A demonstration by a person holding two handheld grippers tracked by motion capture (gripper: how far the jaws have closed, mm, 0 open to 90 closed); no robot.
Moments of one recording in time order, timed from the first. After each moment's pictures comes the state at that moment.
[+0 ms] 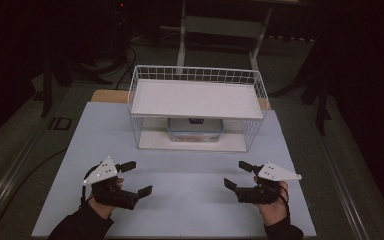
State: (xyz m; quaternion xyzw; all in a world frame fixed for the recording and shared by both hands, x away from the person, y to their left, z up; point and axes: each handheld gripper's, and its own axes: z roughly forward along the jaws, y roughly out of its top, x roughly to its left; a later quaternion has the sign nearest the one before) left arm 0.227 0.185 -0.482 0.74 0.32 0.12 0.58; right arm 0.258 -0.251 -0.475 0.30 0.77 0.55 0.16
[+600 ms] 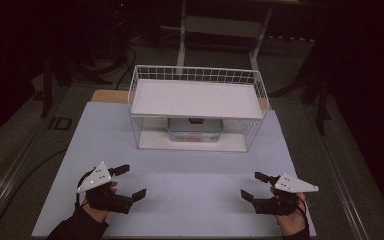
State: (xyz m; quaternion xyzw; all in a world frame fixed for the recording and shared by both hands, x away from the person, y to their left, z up) left arm 0.220 0.197 -0.495 0.74 0.32 0.14 0.57; right arm 0.241 -0.299 -0.493 0.31 0.78 0.52 0.16
